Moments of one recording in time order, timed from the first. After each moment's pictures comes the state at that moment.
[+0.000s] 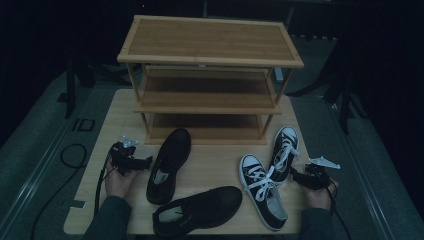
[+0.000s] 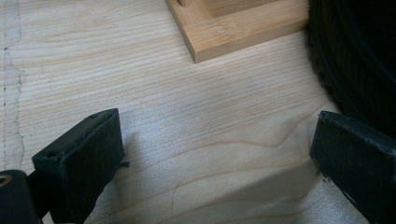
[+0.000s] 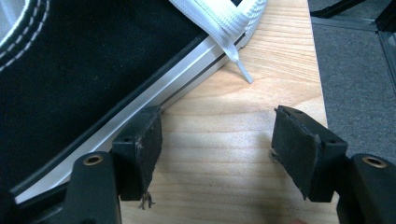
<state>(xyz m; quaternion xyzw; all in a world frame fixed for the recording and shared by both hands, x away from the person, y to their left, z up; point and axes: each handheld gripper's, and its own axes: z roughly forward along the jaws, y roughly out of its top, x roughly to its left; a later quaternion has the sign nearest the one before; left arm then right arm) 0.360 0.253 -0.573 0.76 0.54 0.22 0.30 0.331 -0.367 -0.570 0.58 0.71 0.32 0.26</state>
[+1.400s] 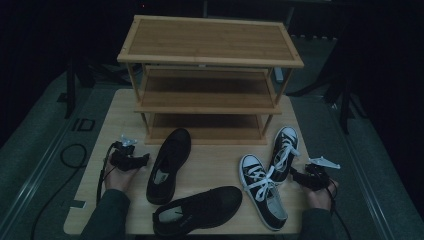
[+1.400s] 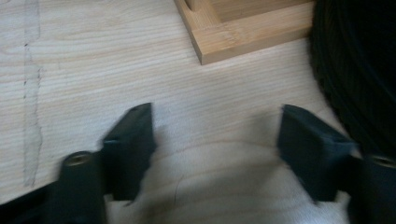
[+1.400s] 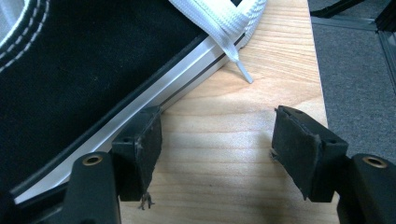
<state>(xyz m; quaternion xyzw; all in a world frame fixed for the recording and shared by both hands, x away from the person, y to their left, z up) 0.356 0.252 -0.562 0.75 0.56 0.22 0.29 0.331 -0.367 -0.570 0.58 0.71 0.32 0.26</state>
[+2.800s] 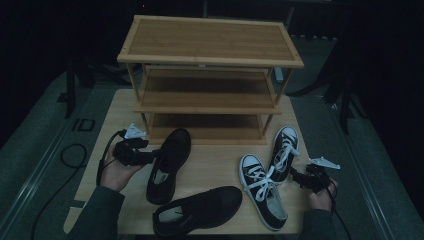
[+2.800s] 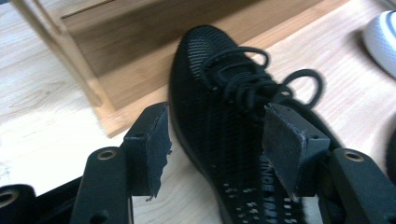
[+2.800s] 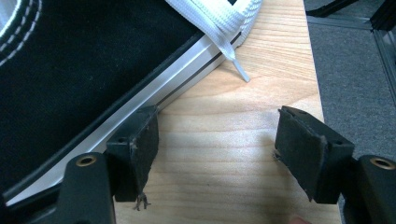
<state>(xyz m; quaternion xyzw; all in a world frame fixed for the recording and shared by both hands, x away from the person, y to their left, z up) 0.323 0.209 -0.460 0.81 0.44 0.18 0.35 0.331 -0.366 -0.570 0.58 0.70 0.32 0.26</state>
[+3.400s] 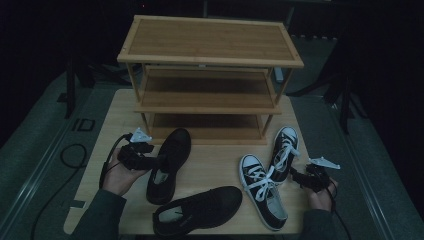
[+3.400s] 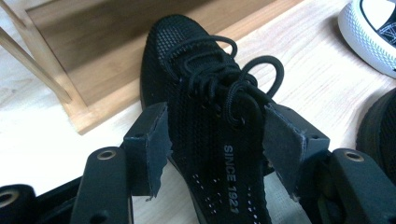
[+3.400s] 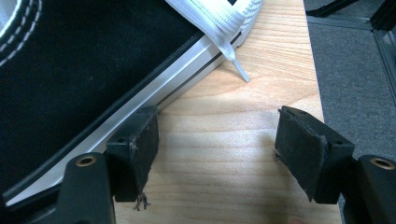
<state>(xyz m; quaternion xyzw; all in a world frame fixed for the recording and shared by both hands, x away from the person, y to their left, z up) 0.316 0.196 -0.464 0.82 0.42 0.15 0.34 0.331 -0.367 -0.570 0.58 0.70 0.32 0.26</state>
